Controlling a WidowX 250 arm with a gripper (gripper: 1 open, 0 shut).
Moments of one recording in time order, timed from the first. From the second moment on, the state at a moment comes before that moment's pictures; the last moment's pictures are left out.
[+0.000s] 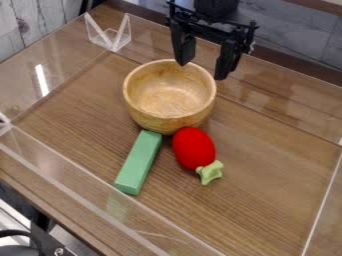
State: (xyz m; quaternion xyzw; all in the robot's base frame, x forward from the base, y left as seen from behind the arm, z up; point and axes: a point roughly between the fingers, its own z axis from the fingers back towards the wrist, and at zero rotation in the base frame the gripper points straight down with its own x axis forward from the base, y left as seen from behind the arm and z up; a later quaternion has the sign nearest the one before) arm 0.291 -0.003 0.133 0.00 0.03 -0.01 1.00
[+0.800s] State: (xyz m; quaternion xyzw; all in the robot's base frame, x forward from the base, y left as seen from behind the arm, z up) arm 0.233 -0.001 0.079 -0.02 -0.01 0.03 1.00
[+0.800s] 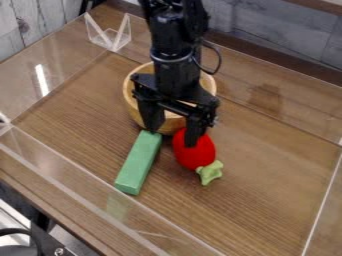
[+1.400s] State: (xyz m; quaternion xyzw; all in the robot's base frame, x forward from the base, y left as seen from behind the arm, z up) arm 0.235 -0.011 0.078 -0.04 -0.04 0.02 1.00
